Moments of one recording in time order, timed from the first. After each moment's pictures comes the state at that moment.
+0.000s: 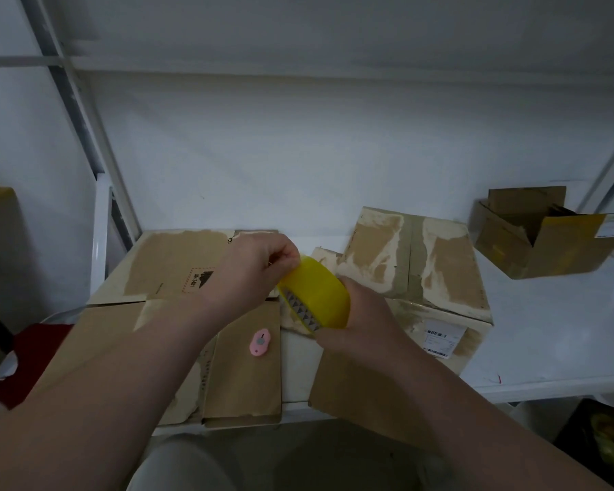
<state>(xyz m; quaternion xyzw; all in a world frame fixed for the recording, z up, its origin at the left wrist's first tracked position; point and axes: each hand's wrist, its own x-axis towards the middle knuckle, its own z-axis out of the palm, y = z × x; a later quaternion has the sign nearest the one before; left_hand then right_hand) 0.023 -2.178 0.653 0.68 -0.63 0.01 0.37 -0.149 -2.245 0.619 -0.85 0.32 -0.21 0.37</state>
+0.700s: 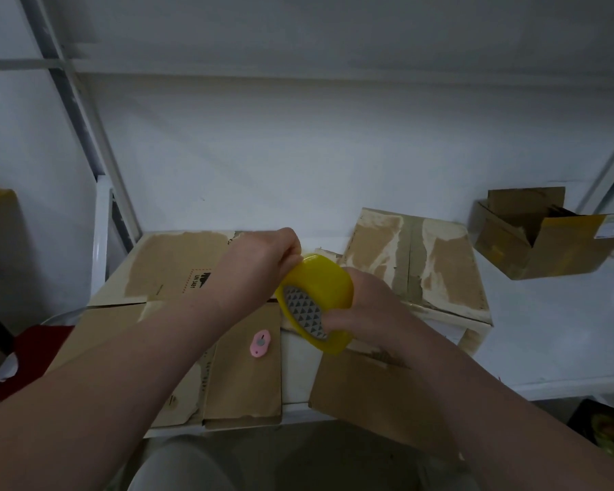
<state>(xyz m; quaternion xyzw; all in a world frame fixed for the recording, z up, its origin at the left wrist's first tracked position) 0.020 -2.180 0.658 0.66 -0.67 0.17 0.29 -0.147 -2.260 0.637 -0.84 0.32 -0.17 0.41</state>
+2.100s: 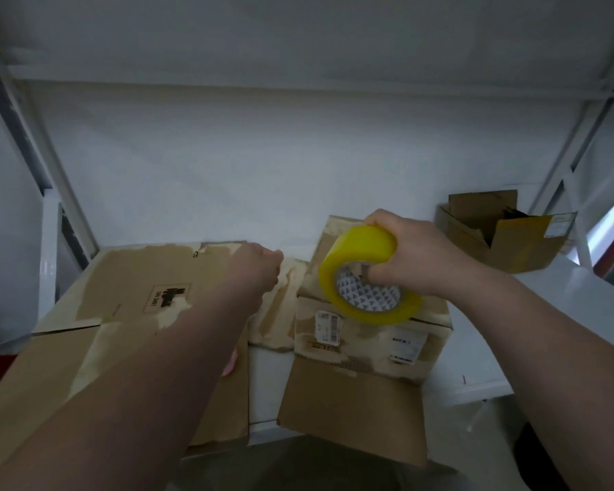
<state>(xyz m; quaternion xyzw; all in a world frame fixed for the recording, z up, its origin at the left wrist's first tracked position) 0.001 -2.260 0.642 0.76 -0.33 -0.23 0.51 -0.210 -2.320 0.713 -0.89 0.39 -0.15 0.18</state>
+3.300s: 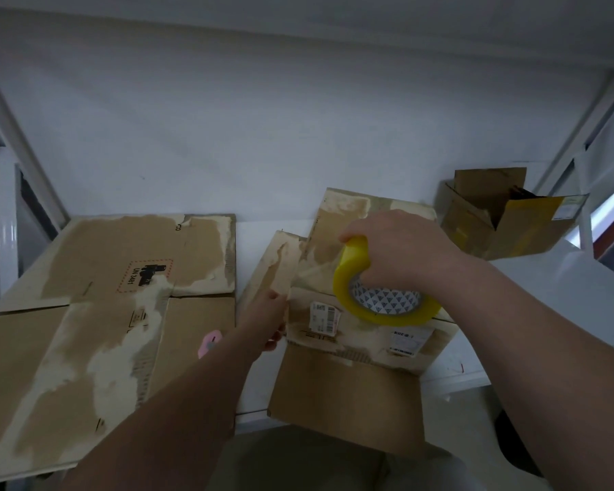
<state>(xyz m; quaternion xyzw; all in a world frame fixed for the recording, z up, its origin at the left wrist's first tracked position) -0.012 -2.278 0.527 0.75 -0.23 -0.45 0.42 -0.177 -2.341 0.687 -0.93 0.36 0.00 -0.04</state>
